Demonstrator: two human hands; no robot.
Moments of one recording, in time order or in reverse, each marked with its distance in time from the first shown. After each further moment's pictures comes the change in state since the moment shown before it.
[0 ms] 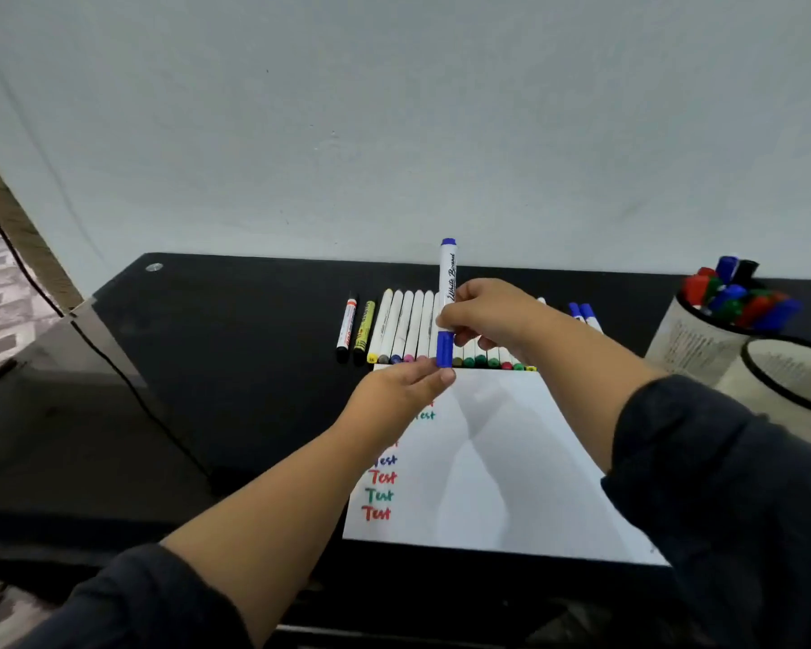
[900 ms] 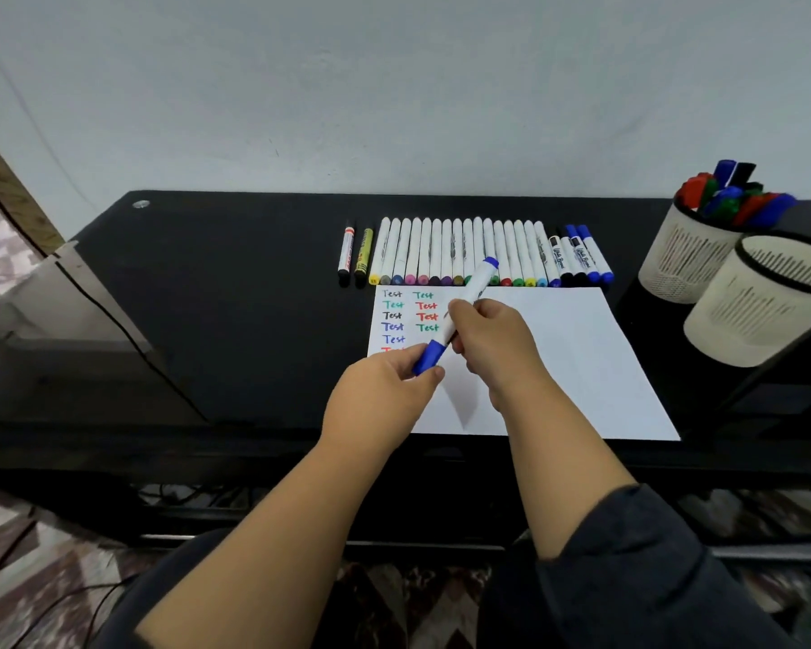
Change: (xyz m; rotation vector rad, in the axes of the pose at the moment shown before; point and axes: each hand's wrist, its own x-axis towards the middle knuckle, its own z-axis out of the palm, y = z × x) left_hand -0.078 -0.045 0.010 0.352 0.202 0.035; right_hand -0.087 0.049 0.089 0.371 0.334 0.157
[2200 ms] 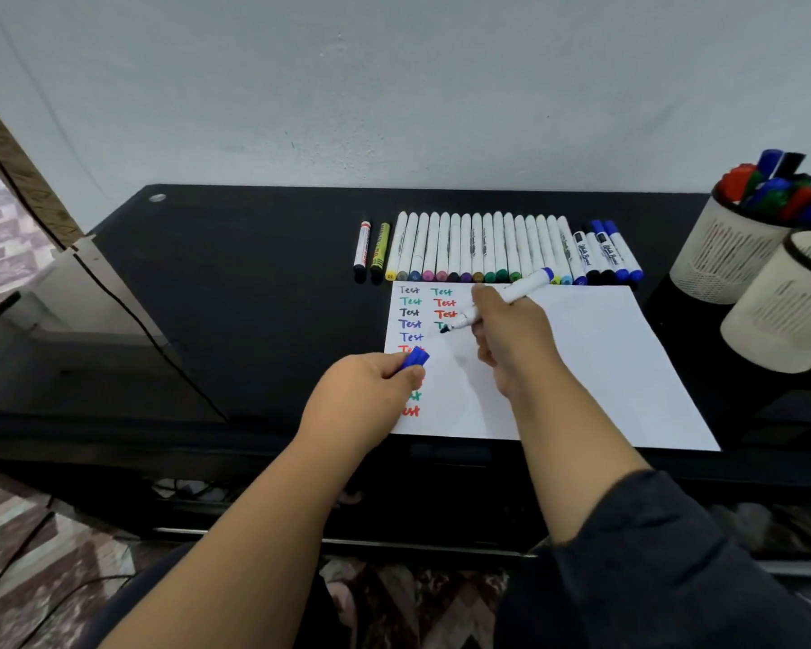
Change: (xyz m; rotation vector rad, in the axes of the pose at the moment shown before) left_hand 0.009 -0.018 -0.021 0.065 -0.076 -0.107; right_hand 0.027 0.011 0.010 0.300 0.054 0.107
